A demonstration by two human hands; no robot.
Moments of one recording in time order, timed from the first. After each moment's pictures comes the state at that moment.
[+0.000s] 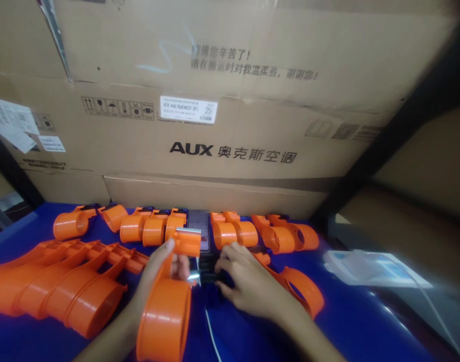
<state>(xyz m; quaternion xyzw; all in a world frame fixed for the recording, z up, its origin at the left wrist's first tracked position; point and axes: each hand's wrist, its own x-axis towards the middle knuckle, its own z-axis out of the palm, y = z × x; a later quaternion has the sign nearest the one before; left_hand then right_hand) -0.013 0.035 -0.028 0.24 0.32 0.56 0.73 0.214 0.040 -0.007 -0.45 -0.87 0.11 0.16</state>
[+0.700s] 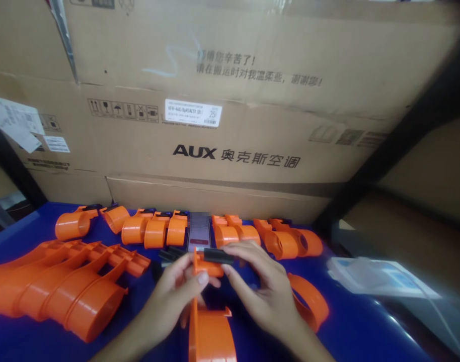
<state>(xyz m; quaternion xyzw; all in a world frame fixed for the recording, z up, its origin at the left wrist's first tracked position) 0.003 0.013 -0.028 0.52 0.37 0.43 0.64 0.204 0.024 0.008 -0.34 -0.78 0.12 0.51</state>
